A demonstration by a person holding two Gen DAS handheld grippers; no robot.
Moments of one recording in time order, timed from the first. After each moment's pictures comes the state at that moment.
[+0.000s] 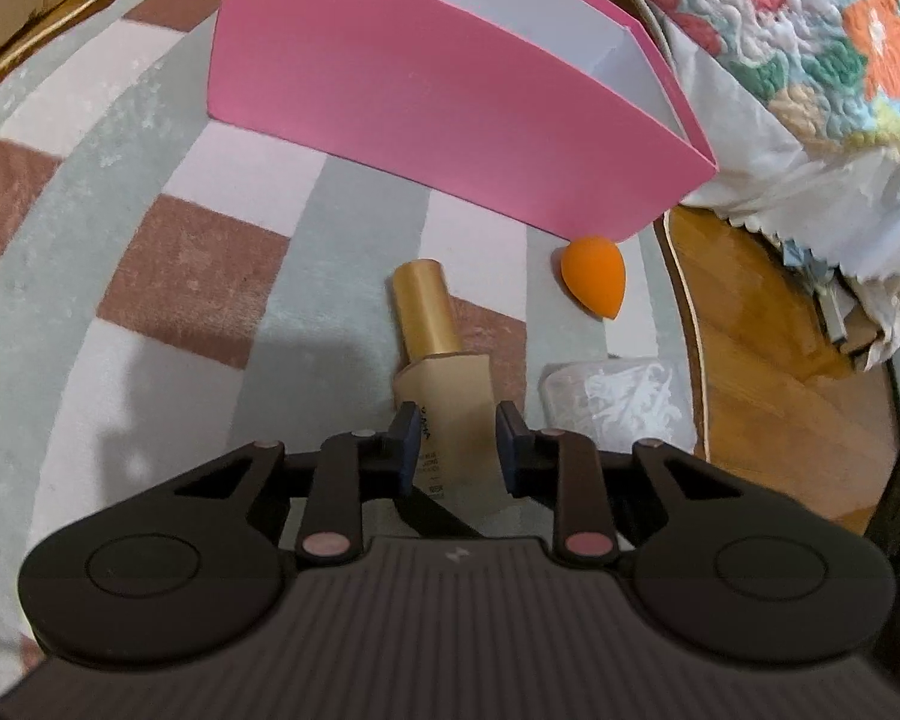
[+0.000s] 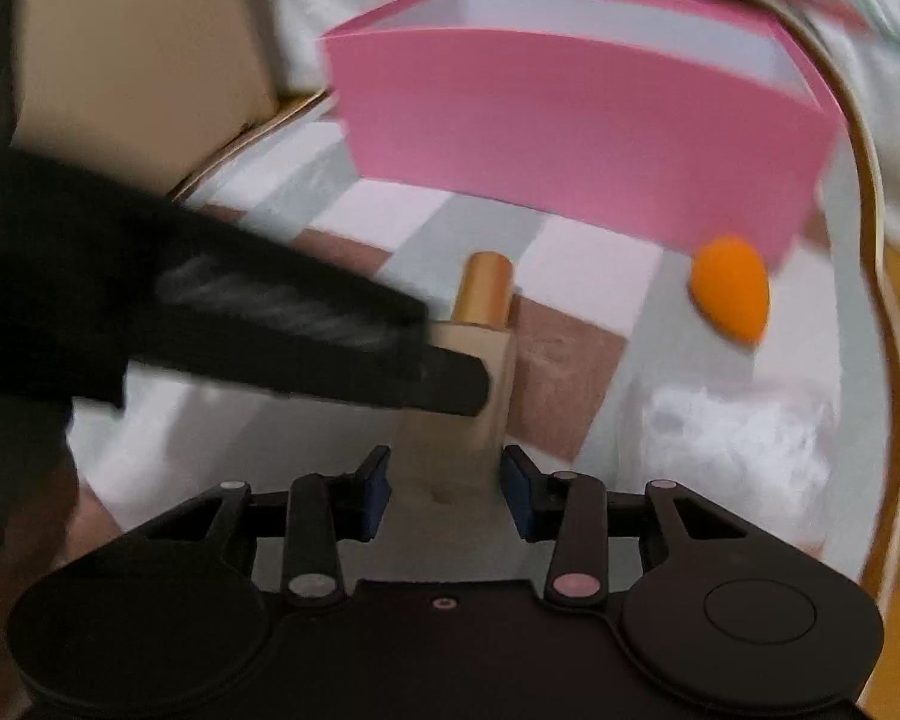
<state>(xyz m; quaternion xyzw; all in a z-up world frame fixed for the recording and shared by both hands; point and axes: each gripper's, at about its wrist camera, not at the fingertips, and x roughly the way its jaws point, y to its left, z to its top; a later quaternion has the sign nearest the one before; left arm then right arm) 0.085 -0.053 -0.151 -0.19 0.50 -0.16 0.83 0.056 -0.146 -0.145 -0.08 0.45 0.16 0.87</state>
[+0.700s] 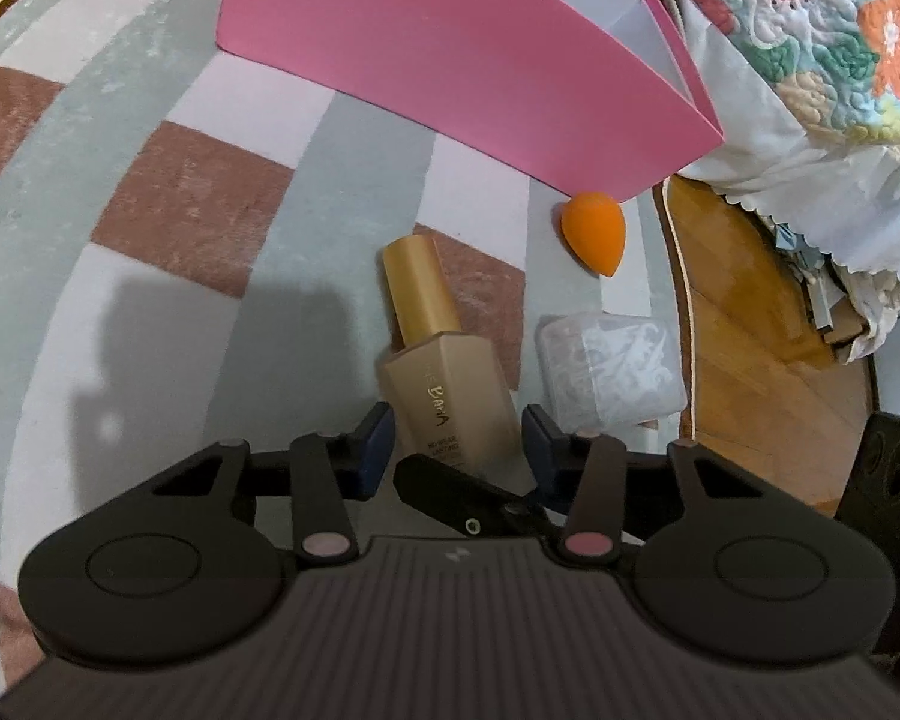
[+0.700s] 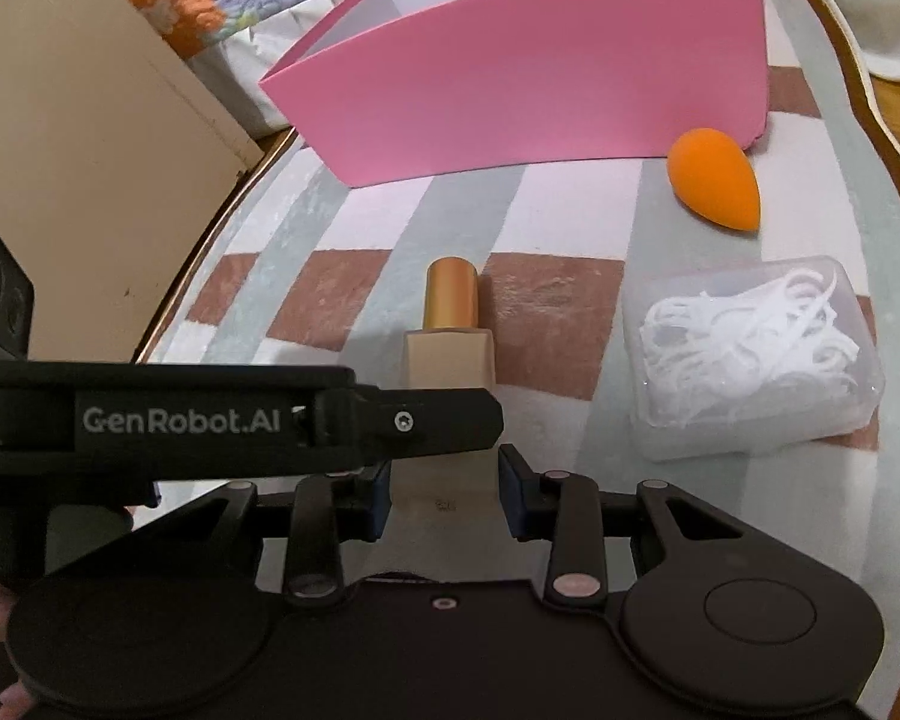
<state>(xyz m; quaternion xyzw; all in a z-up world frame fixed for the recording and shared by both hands) 0.083 -0.043 -0.159 -0.22 0.54 -0.17 0.80 0.053 -0.194 -0.144 0.15 0.50 0.18 0.83</state>
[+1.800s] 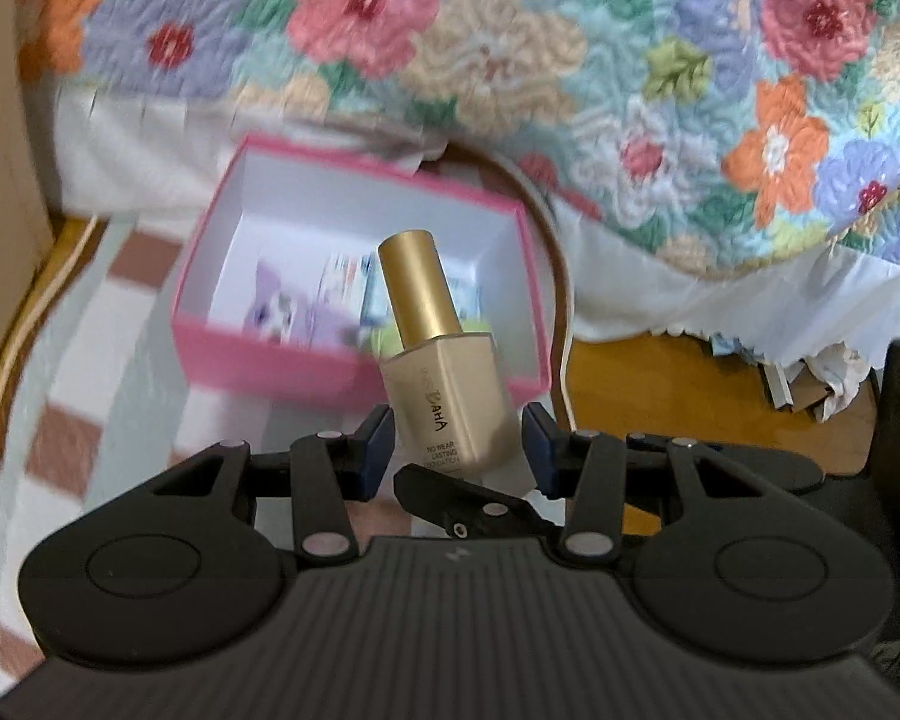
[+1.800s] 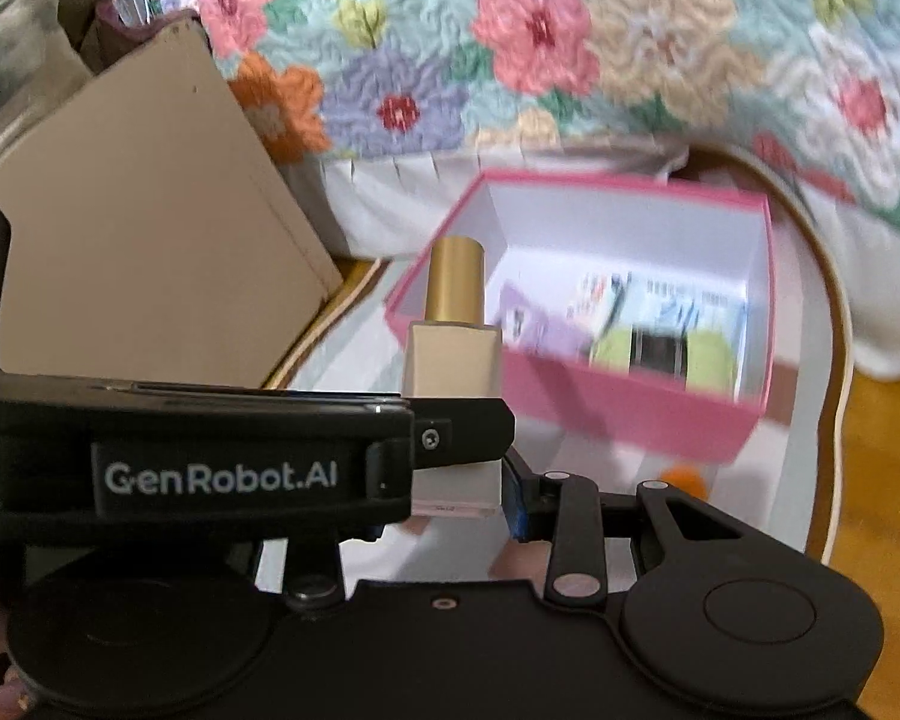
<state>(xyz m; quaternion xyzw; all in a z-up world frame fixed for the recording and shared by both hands) 0.134 -0.068 0.048 -0.15 0.45 -0.17 0.87 0.126 -0.197 0.045 0.06 0.45 0.22 0.87</state>
